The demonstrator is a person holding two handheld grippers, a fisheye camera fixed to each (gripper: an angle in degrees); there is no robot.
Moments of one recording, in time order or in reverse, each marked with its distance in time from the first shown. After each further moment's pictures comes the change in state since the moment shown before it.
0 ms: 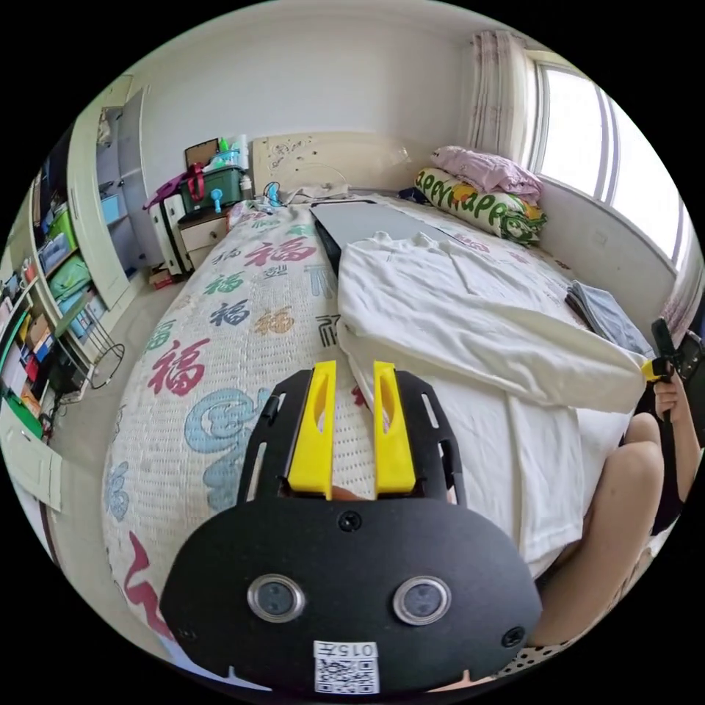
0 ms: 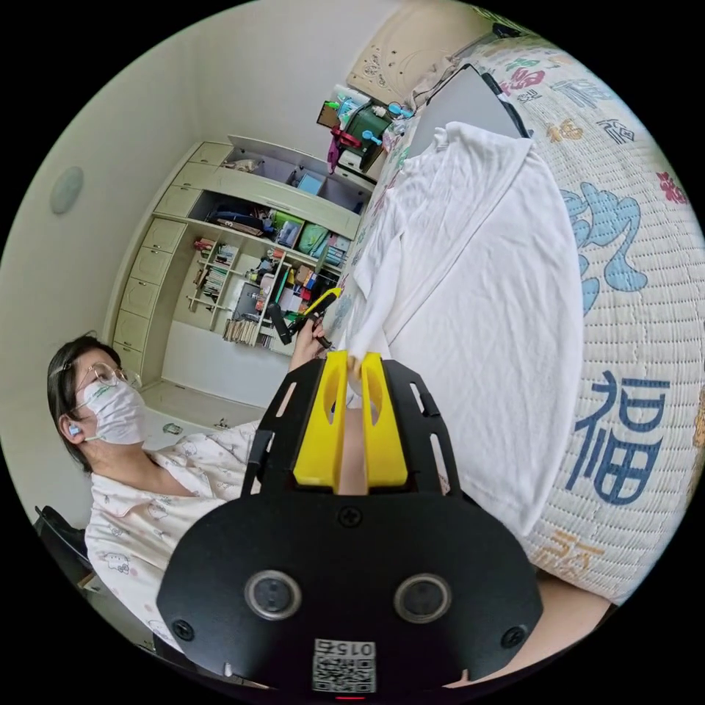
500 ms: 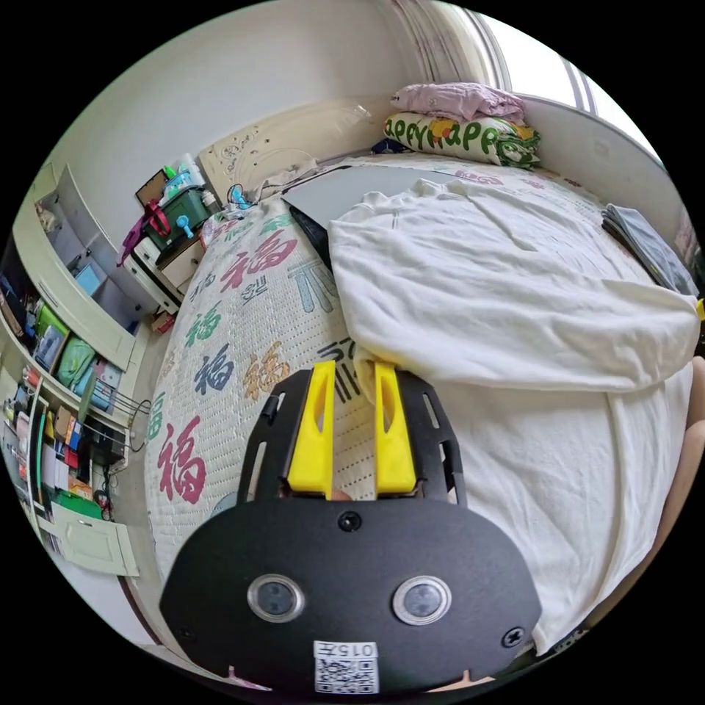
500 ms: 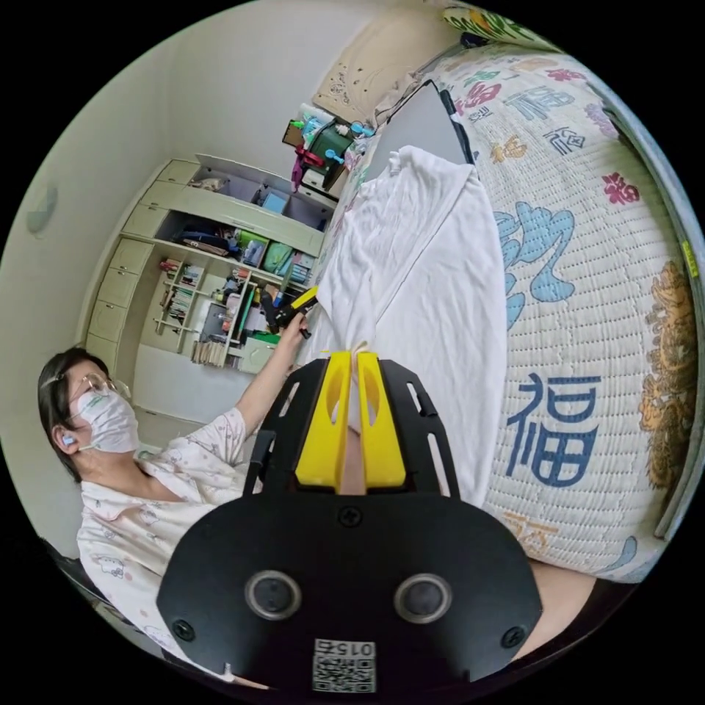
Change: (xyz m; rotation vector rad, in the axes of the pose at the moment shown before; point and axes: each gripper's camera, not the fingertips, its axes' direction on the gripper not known) left arm -0.004 -0.022 0.101 -0.126 -0.126 0.247; right arm -0.063 -0.040 0.079 0.052 0.172 0.058
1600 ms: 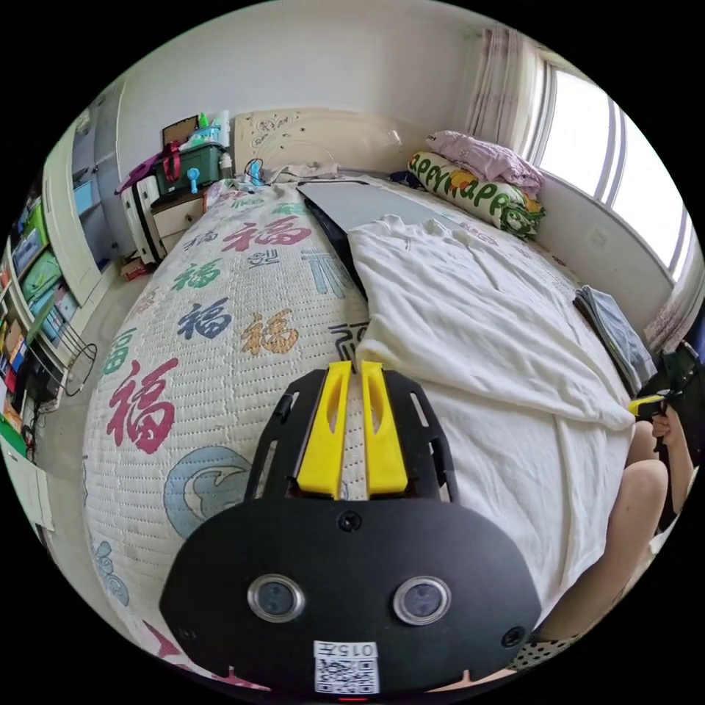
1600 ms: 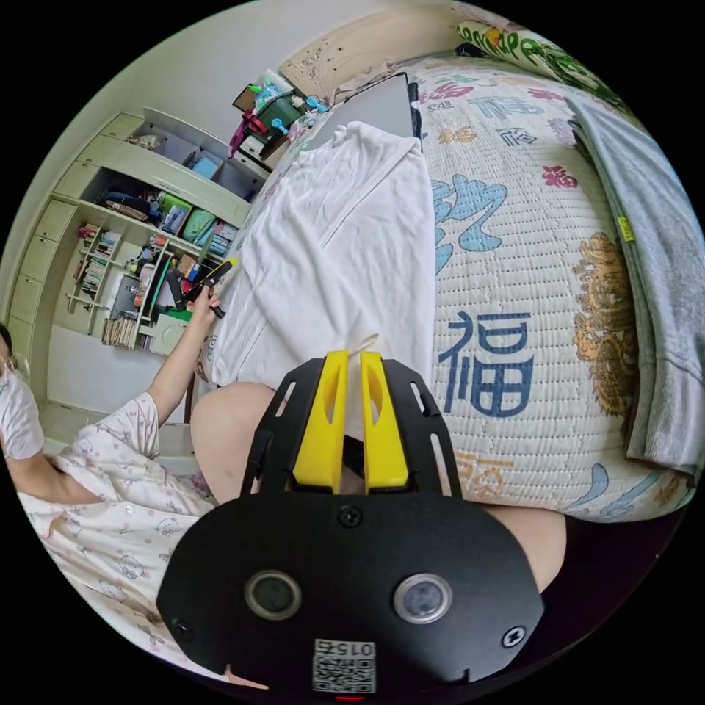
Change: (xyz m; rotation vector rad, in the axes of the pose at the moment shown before) left arm 0.009 0.128 -0.039 0.124 0.181 -0.283; right arm -0.019 0.133 0.122 -0.061 0.371 -0.003
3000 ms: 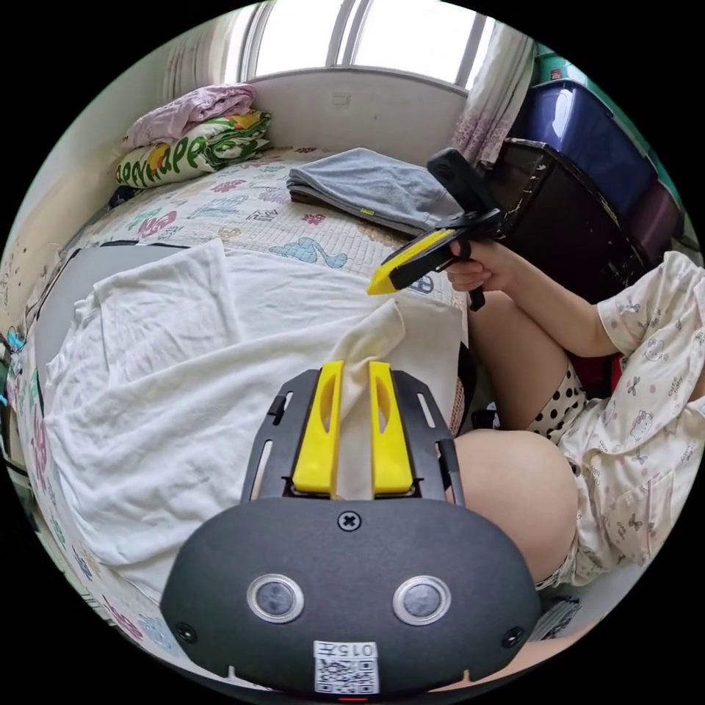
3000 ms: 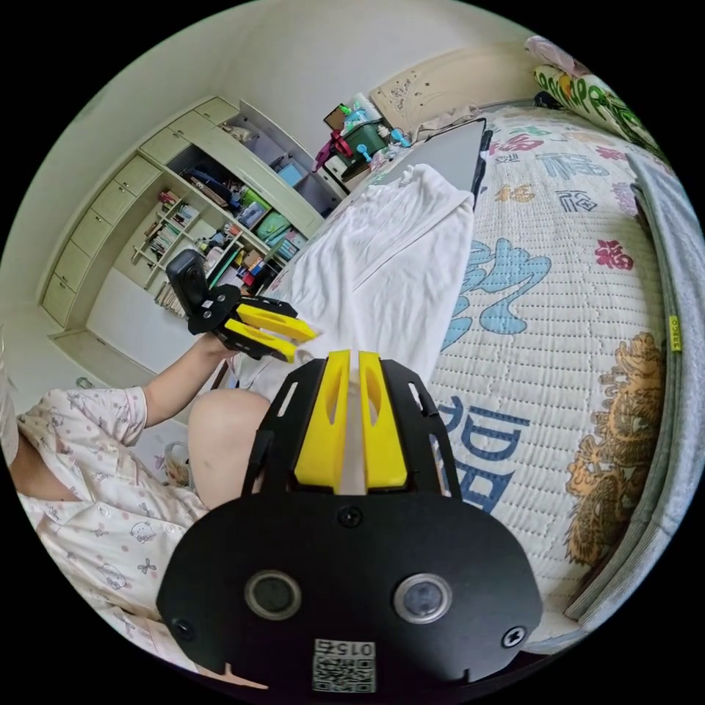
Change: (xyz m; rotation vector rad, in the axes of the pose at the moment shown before) left arm 0.724 0.095 0.190 -0.318 0.530 0.751; right arm 0.208 0.132 -0.142 0.099 -0.189 -0.280
